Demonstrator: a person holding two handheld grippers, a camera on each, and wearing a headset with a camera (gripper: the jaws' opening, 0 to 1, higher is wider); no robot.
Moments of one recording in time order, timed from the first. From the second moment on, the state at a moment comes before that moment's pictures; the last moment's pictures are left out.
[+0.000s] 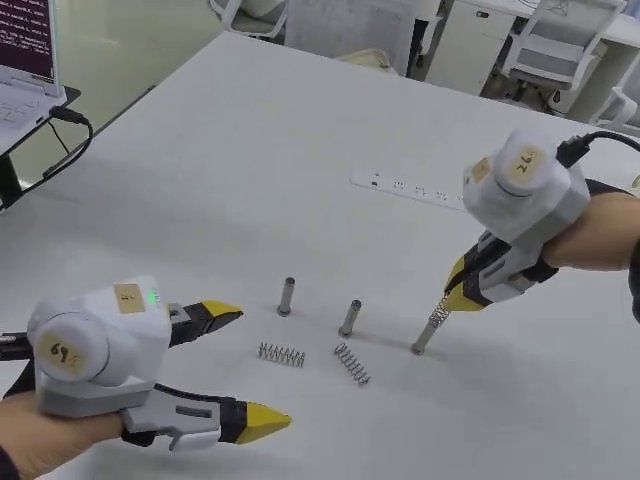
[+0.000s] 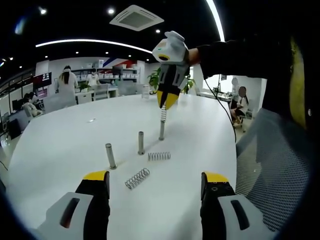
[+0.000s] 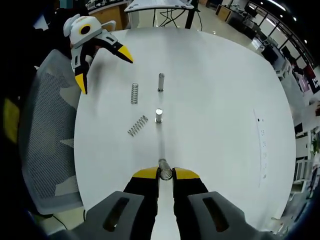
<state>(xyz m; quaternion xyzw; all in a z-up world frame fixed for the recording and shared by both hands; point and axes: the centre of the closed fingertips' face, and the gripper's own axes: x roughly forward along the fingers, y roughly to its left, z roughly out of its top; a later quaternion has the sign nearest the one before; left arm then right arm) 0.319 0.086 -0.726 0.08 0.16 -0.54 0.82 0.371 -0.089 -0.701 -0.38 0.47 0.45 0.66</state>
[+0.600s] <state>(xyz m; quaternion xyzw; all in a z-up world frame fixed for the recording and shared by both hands) 0.317 0.085 -0.726 0.08 0.16 -0.54 0.82 0.369 -0.091 -0.720 -0.37 0.47 0.45 0.66</state>
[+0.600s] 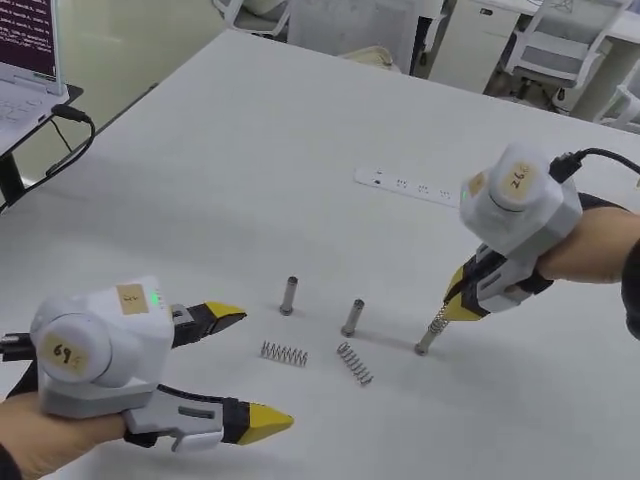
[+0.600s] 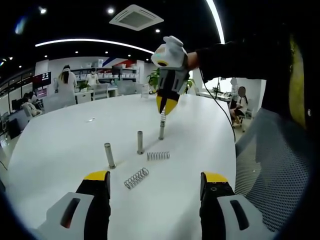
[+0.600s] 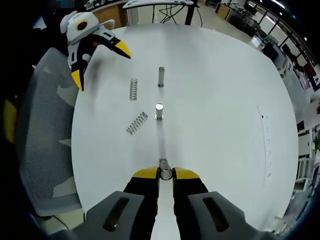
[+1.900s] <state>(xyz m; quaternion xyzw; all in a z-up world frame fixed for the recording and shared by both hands) 0.317 0.089 -0.727 0.08 0.16 -0.54 0.82 0.368 -0.091 -0.758 -0.37 0.49 0.45 0.65</state>
